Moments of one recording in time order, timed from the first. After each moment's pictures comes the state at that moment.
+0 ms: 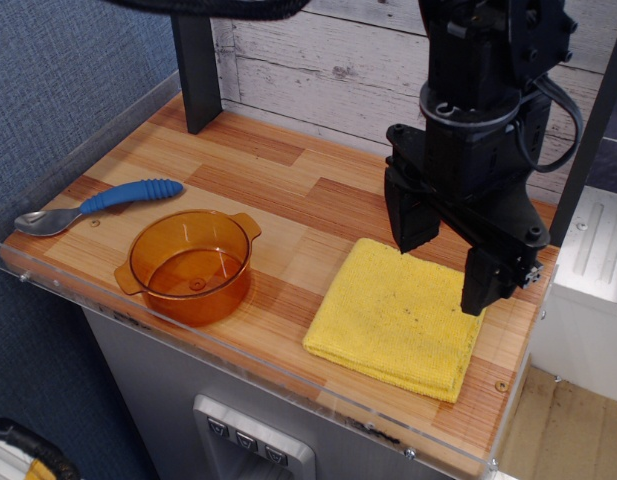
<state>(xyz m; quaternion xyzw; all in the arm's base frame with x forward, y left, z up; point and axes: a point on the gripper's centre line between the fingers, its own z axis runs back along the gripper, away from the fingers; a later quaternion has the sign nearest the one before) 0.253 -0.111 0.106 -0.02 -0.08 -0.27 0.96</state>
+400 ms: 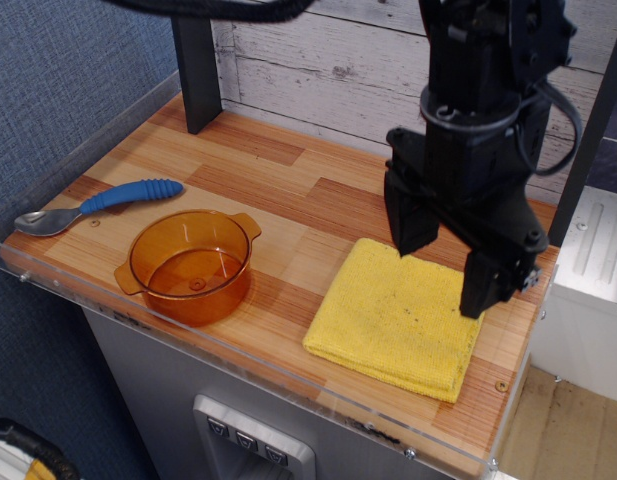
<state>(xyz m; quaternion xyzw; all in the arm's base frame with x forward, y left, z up) 0.251 -0.110 0.100 -0.02 -0.06 -0.27 0.96</state>
